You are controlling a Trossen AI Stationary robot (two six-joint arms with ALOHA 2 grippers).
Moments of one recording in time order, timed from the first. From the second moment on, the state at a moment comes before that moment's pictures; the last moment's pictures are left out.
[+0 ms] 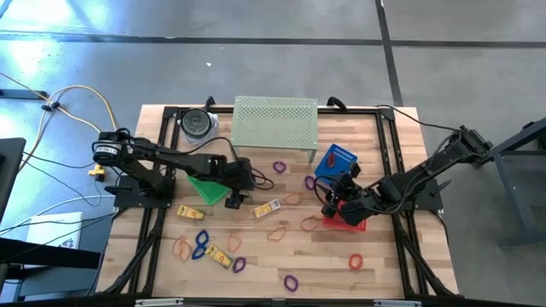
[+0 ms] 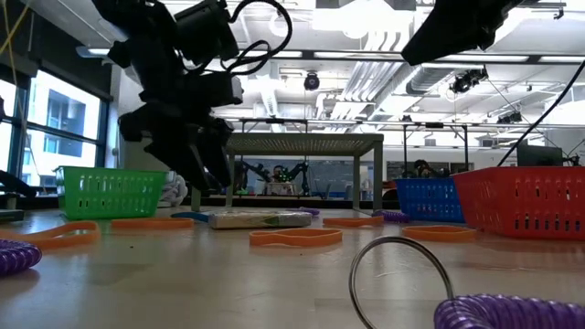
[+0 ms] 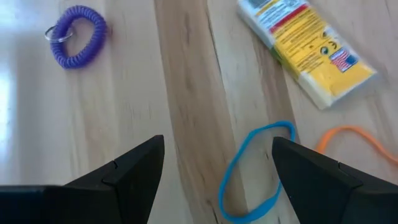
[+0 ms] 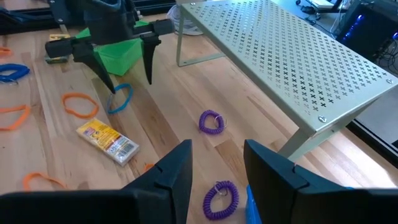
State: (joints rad) left arm 0.02 1.50 0.80 -0.26 -0.03 0.23; right arm 0.49 1.25 0.90 -0.54 0.91 0.68
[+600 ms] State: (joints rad) left arm 0.00 1.57 0.78 -0.26 -0.09 0.24; right arm 0.49 1.25 0.90 -0.54 0.91 0.68
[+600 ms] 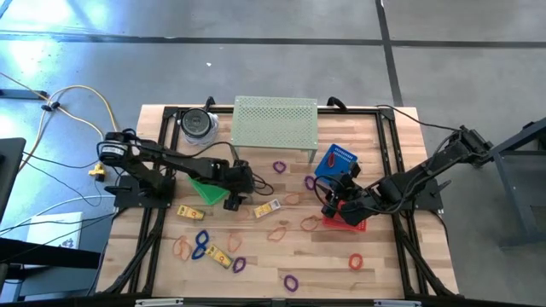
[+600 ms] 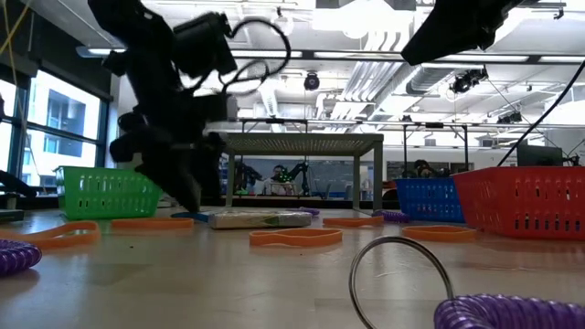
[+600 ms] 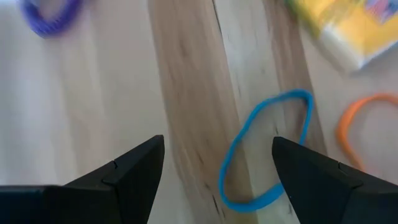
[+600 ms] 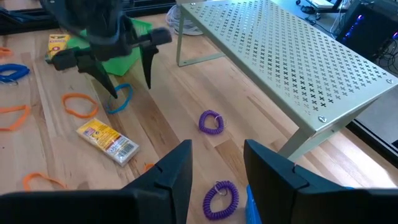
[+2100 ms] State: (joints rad) left arm -0.03 1.62 0.79 -0.34 -0.15 0.11; right arm 0.49 1.25 0.90 -0.54 0.91 0.68
